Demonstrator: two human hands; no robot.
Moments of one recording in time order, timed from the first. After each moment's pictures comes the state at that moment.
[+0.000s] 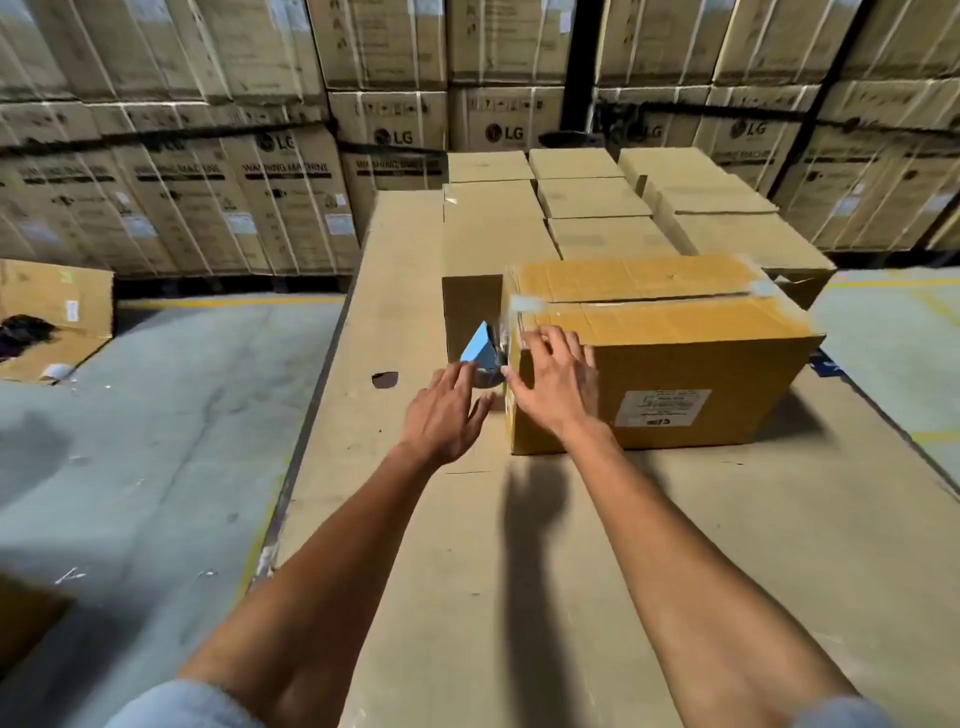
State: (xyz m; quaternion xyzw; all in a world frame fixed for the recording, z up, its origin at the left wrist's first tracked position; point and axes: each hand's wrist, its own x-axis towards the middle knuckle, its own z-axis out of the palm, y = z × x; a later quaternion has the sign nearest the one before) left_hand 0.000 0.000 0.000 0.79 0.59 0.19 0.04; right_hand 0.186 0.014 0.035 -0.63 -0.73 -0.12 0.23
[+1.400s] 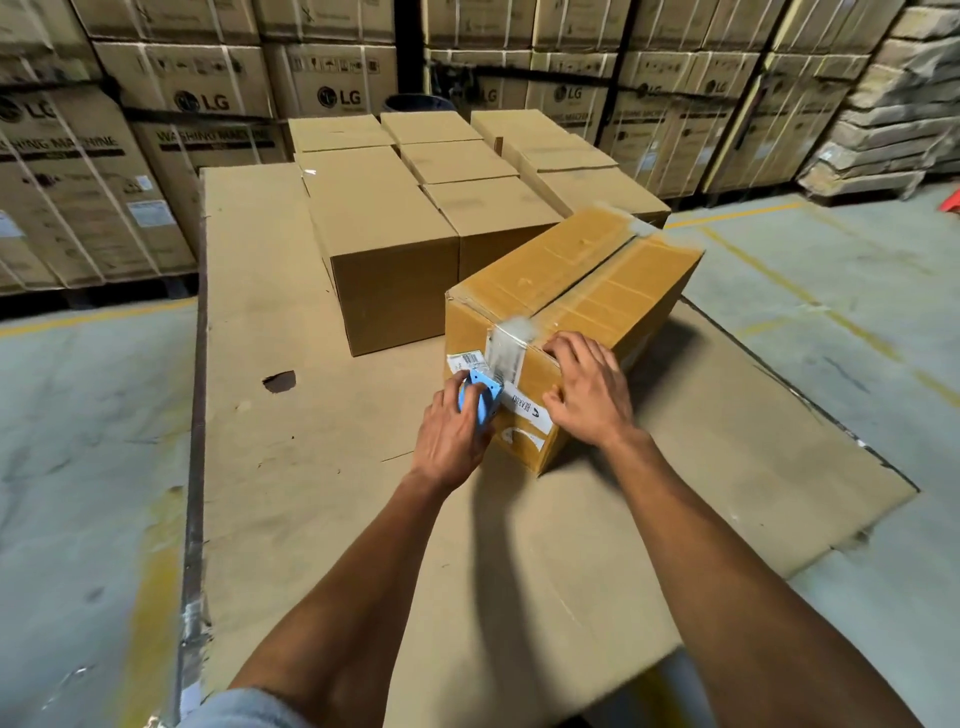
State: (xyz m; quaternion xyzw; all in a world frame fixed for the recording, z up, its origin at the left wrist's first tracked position) left_hand 0.055 -0.029 -0.080 0.86 0.44 0.22 0.13; right_hand 0.262 -0.096 0.027 -0.72 -0.67 -0.12 0.14
